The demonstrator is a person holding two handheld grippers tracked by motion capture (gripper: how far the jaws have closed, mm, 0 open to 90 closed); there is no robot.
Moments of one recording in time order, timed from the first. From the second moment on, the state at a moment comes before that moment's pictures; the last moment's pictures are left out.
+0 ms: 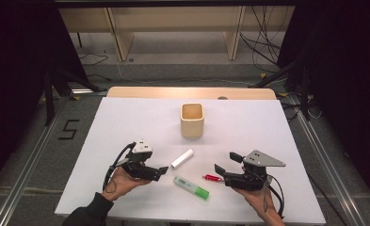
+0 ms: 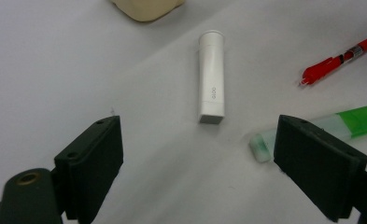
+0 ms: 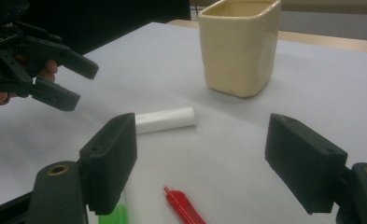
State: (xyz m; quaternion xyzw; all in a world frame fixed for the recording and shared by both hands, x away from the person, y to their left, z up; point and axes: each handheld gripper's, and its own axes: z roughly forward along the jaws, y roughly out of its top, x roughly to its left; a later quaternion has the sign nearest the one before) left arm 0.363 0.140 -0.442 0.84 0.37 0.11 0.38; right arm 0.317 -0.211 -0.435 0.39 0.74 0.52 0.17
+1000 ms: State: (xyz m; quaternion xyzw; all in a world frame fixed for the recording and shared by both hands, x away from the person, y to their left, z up) left arm 0.394 0.096 -0.449 0.88 0.36 0.08 0.31; right arm 0.304 -0.212 -0.442 0.39 0.75 0.51 0.16
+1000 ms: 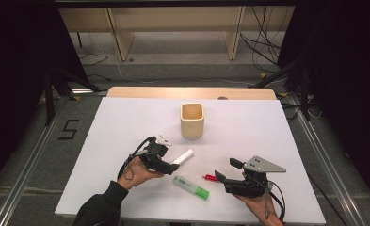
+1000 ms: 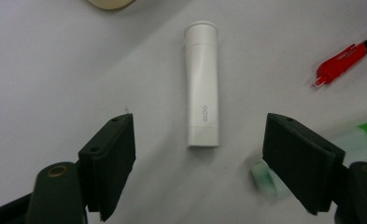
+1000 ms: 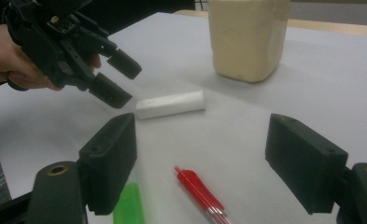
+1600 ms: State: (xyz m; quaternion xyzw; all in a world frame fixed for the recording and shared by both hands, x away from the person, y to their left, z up) left arm 0.407 0.078 -0.454 0.89 0.35 0.07 0.29; right arm 0.304 -0.212 -0.443 0.39 0.75 0.51 0.16
